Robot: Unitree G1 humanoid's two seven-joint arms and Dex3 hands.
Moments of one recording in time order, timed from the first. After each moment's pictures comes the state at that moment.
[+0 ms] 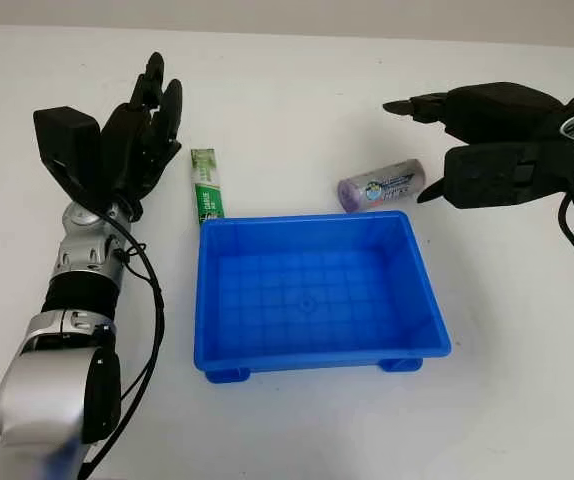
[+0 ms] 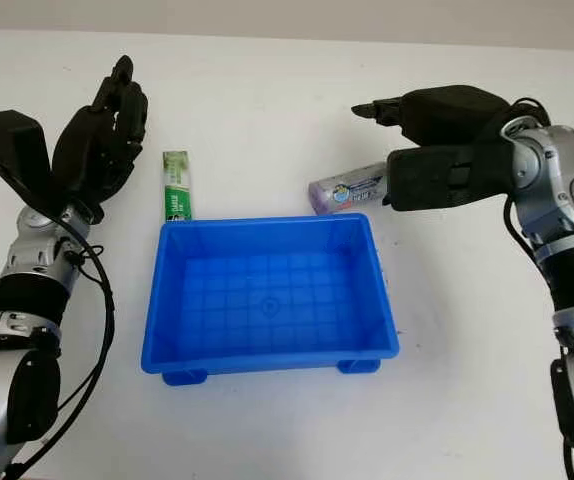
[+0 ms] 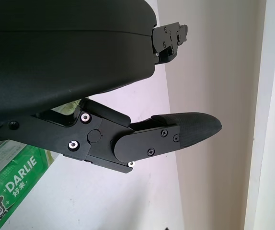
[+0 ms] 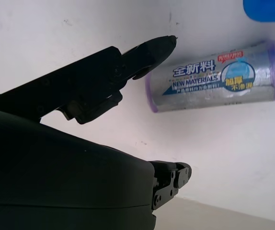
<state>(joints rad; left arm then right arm) -0.90 0.33 0.20 0.88 -0.17 -0.16 -0.36 -0.92 -0.81 0.27 0.55 -0.61 -0.23 0.50</state>
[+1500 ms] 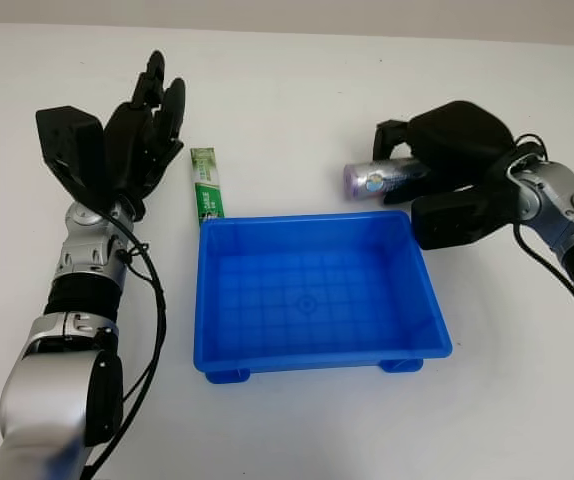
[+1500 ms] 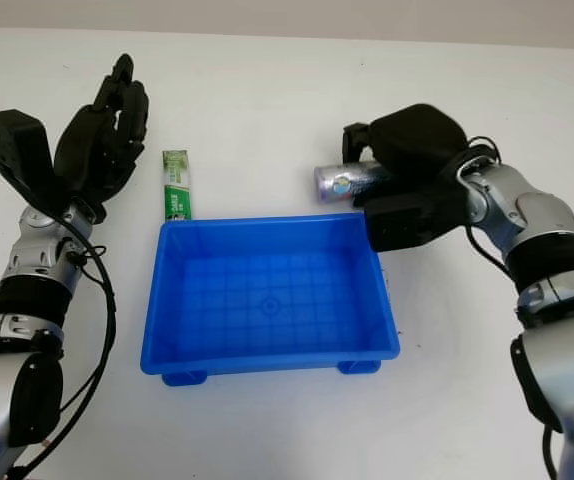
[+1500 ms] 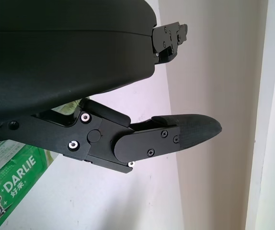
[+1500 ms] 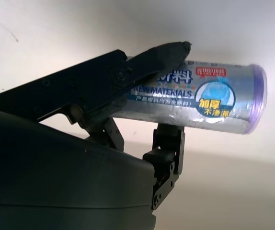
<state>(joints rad) -0.88 0.32 0.20 0.85 -0.16 -0.15 -0.33 -1.04 -0.72 0.33 0.94 -0.67 -0.50 -0.08</state>
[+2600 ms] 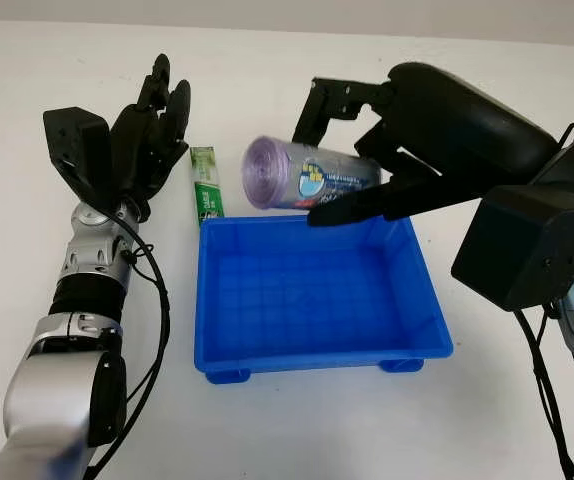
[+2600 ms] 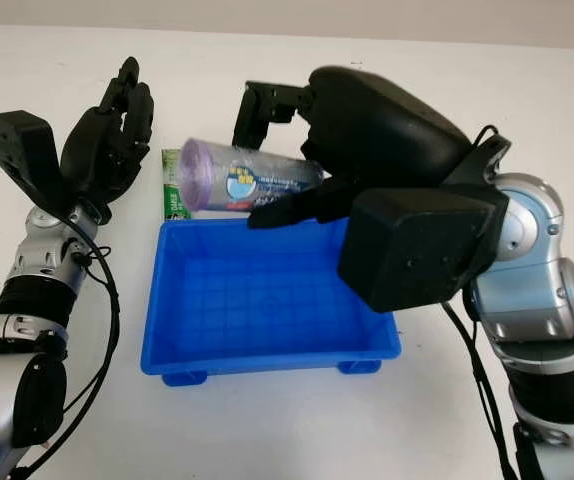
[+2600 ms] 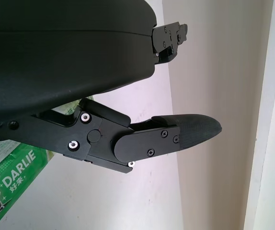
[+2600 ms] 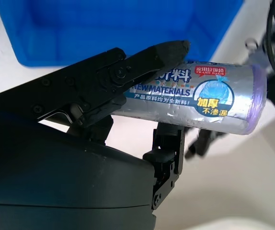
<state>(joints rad) -0.88 0.30 0.20 0.84 -0.17 -0.14 -0.34 -0.64 -0.69 0.14 -0.51 -0.23 0.37 0.70</state>
